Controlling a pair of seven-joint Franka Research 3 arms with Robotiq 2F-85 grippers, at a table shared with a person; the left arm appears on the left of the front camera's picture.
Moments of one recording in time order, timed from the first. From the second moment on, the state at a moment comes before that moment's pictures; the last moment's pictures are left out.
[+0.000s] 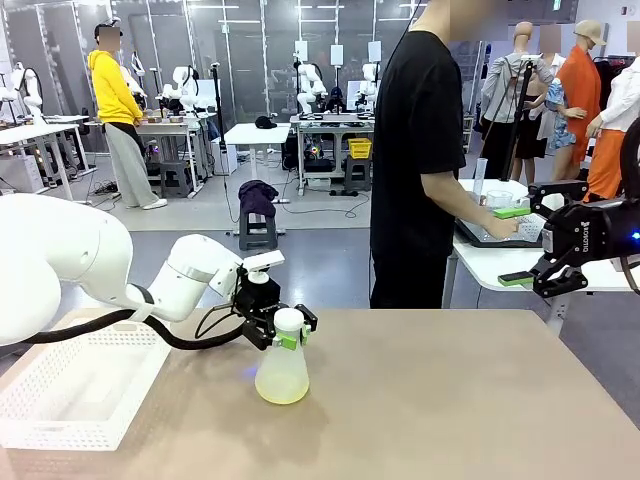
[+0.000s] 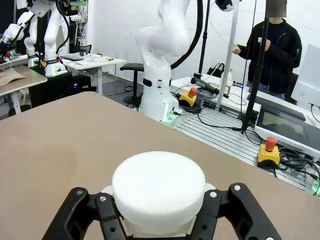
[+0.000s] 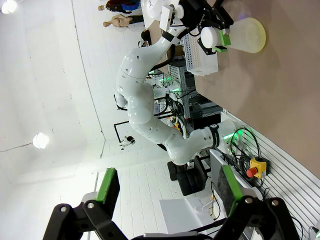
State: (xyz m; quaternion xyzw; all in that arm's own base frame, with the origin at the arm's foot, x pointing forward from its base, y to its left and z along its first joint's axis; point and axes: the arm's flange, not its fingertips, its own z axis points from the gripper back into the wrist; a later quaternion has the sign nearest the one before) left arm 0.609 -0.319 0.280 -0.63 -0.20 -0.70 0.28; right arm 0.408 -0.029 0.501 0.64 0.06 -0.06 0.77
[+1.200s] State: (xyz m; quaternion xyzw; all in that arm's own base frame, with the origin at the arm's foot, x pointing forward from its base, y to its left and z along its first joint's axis) left arm 0.656 -0.249 0.493 -0.60 -0.34 -0.69 0.23; right arm 0.408 -0.029 0.501 0.64 0.06 -0.06 0.77
